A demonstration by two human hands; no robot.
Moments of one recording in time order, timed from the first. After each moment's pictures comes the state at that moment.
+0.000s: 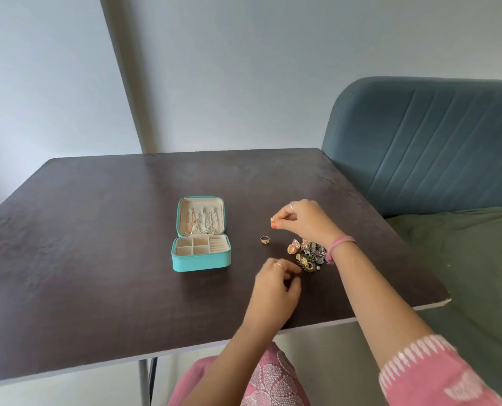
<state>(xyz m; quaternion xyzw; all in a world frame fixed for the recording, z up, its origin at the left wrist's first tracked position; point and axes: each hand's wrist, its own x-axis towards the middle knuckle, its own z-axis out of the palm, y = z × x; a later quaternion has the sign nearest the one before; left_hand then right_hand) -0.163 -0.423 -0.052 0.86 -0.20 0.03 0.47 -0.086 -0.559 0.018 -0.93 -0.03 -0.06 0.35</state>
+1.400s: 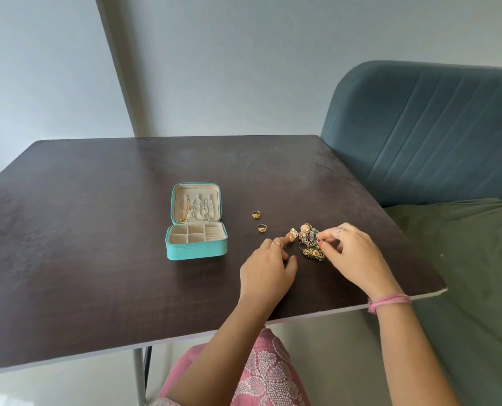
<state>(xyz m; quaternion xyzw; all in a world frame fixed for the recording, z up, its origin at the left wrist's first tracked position) -0.144 -0.428 -0.046 0.93 -0.18 0.04 0.32 -0.174 -0.600 -0.018 -0.97 0.09 -0.12 0.19</state>
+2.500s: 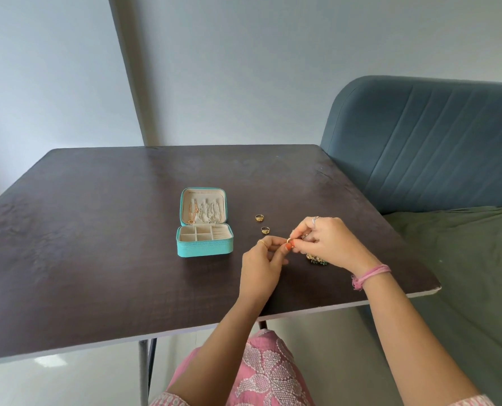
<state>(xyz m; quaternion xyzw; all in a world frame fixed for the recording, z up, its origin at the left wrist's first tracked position) -0.149 -0.413 -0.046 0.79 -0.12 -0.01 0.60 -0.163 -0.568 0.017 -0.93 -0.03 -0.03 0.36</state>
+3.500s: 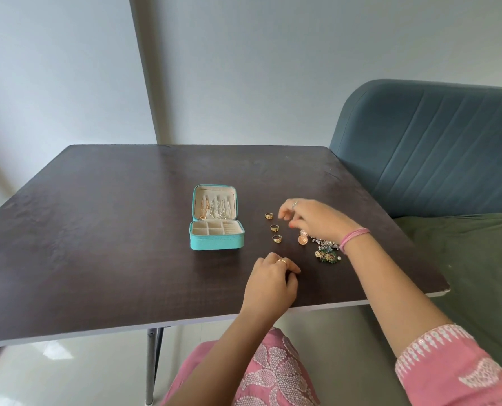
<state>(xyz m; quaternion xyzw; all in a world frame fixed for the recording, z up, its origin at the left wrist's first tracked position) -0.181 -0.396 -0.049 0.91 -0.23 0.05 0.35 -0.101 -0.557 0.024 -0.98 -0.14 0.02 0.15</state>
